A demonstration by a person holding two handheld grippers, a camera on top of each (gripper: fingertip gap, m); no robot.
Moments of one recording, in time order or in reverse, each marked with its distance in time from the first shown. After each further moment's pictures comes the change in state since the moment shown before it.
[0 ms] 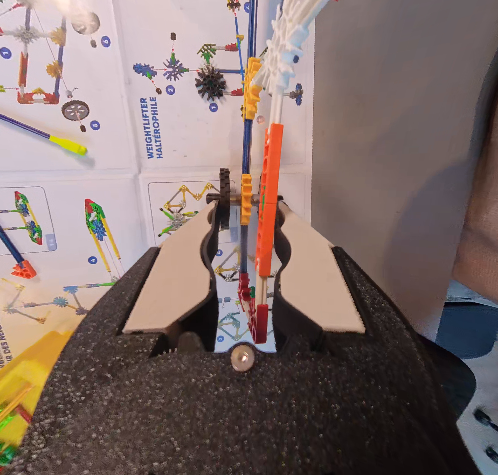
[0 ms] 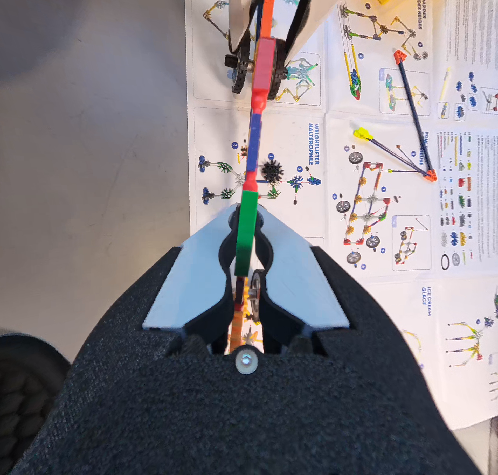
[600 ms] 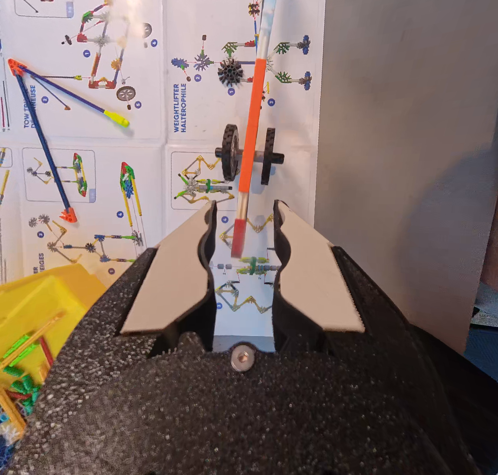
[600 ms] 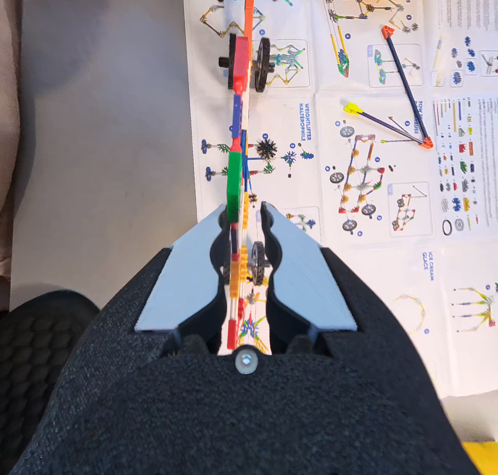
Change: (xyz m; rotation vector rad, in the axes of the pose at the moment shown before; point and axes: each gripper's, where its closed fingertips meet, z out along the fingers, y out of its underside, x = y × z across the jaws) left arm 0.002 0.019 -0.028 0.117 -0.180 0.020; right arm 0.009 0.013 -0.039 0.010 -0.060 0.095
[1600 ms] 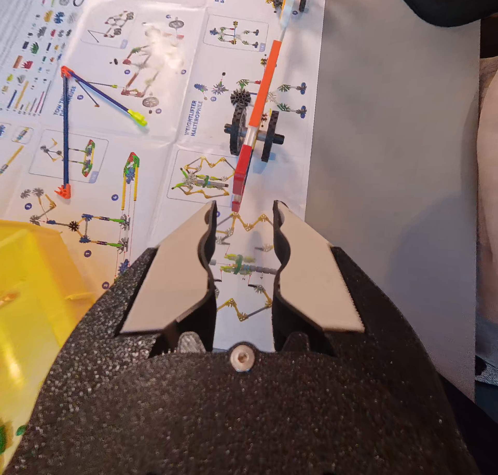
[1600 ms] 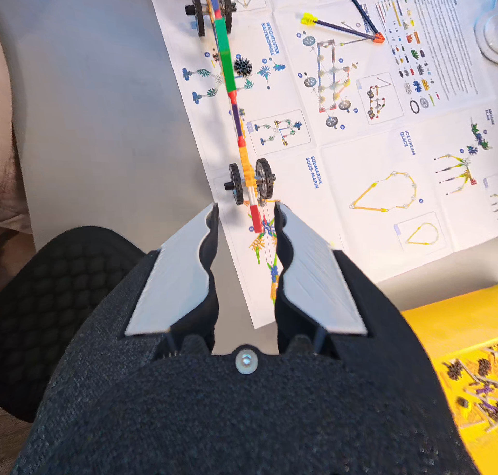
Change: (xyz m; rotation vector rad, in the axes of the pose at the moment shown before) left arm 0.007 0.012 -0.013 0.287 -0.042 -0.121; right arm -0.019 0.083 -0.075 0.021 0.172 0.172
